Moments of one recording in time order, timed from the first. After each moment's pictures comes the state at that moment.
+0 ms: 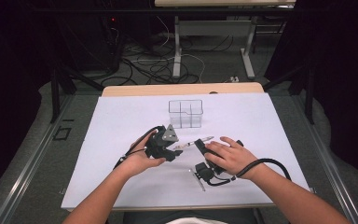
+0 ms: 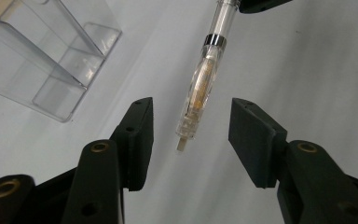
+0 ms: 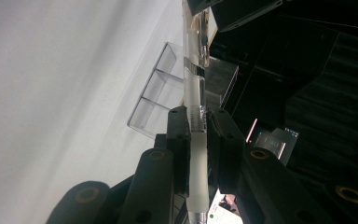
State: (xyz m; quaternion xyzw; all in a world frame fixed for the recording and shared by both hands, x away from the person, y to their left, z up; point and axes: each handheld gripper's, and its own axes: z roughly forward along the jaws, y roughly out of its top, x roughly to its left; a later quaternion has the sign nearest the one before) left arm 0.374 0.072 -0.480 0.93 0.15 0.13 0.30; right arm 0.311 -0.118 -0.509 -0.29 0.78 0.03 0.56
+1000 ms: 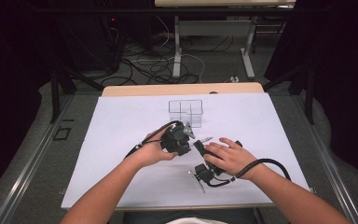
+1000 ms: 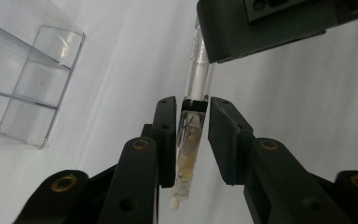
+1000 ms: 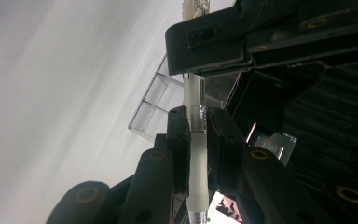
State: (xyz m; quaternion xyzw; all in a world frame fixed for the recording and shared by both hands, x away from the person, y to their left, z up) left arm 0.390 0.027 -0.470 0.96 0.12 0.09 0.23; right arm 0.309 -0.117 -0.513 -0.30 0.77 0.03 0.56
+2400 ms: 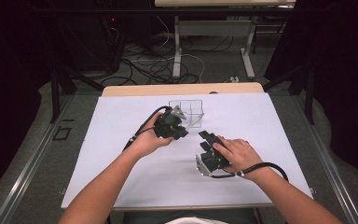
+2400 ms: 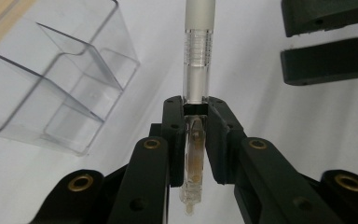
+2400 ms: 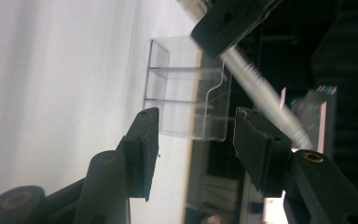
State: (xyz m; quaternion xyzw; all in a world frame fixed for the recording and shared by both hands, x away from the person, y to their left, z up) left arm 0.425 0.055 -0.450 0.92 0.21 0.09 0.33; right arm 0.326 -0.136 -0.498 -0.14 0.82 0.15 0.54
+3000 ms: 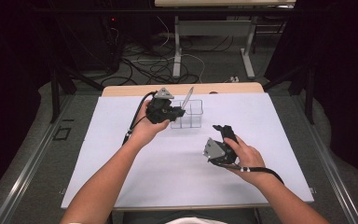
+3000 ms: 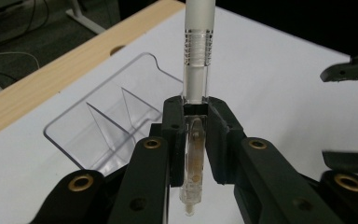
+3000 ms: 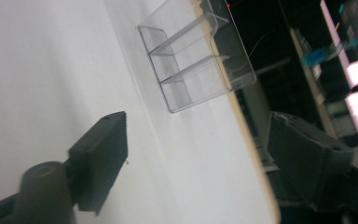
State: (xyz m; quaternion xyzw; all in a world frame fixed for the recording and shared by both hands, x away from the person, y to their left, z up) left arm 0.453 0.077 -0.429 0.83 0.29 0.12 0.46; right arm 0.340 -0.160 -0.489 0.10 0.85 0.24 0.45
